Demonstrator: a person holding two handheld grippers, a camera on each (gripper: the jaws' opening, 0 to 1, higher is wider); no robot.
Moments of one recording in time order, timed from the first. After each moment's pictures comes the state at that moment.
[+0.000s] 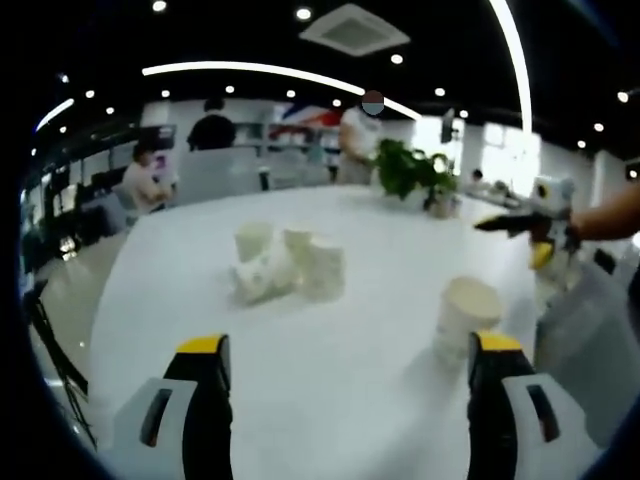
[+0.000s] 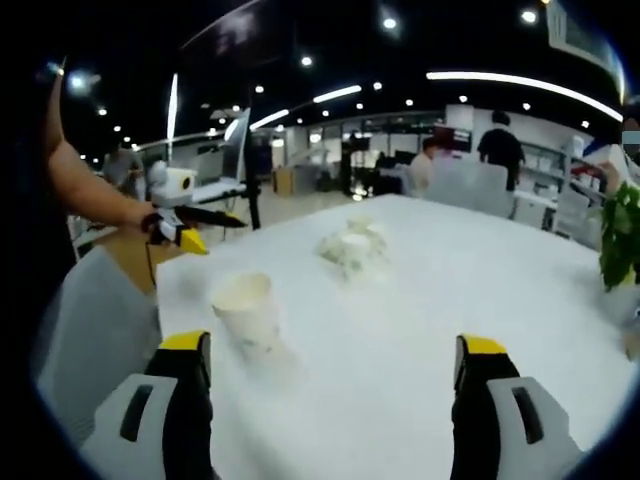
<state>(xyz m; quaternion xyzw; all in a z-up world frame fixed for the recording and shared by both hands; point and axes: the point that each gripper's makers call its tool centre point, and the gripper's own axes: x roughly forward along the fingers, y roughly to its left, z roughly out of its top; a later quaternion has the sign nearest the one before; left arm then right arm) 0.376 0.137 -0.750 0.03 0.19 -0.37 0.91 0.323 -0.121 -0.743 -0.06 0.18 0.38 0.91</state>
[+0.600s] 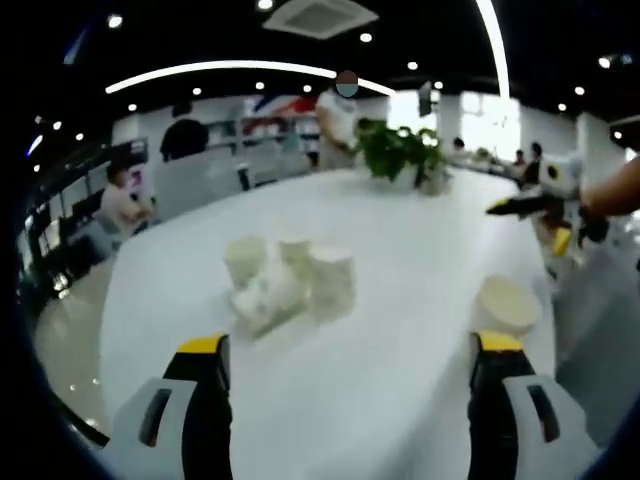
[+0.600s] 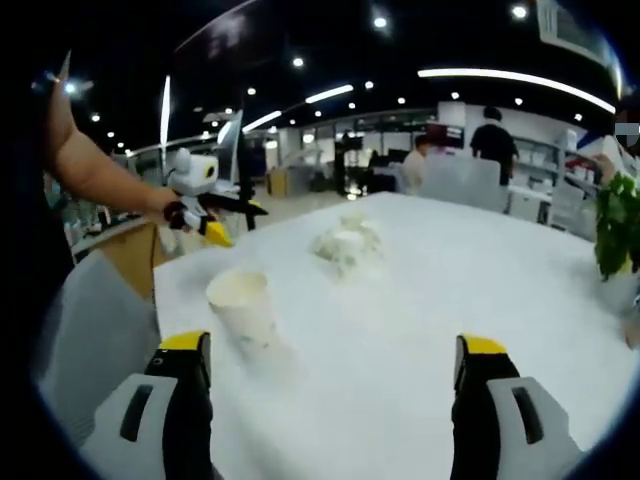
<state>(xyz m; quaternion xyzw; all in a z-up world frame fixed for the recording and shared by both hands) 0.425 0.116 -0.746 0.11 0.21 -0.41 0.88 0.321 -0.128 -0.745 -0.05 0.19 0.37 0.91</state>
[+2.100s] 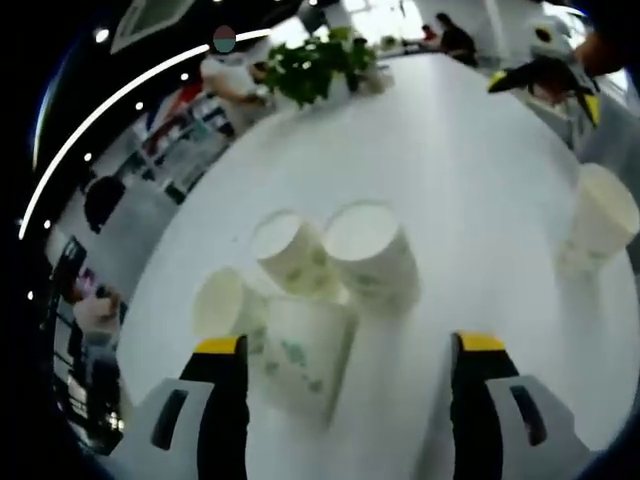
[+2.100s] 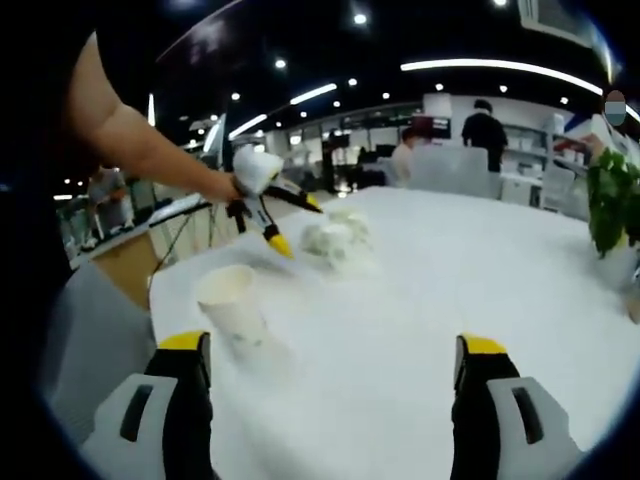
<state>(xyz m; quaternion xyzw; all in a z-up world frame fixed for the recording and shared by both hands) 0.533 0.073 -0.798 0.38 0.24 -0.49 0.75 0.327 -0.140 -0.755 -0.02 0.20 0.35 0.92</state>
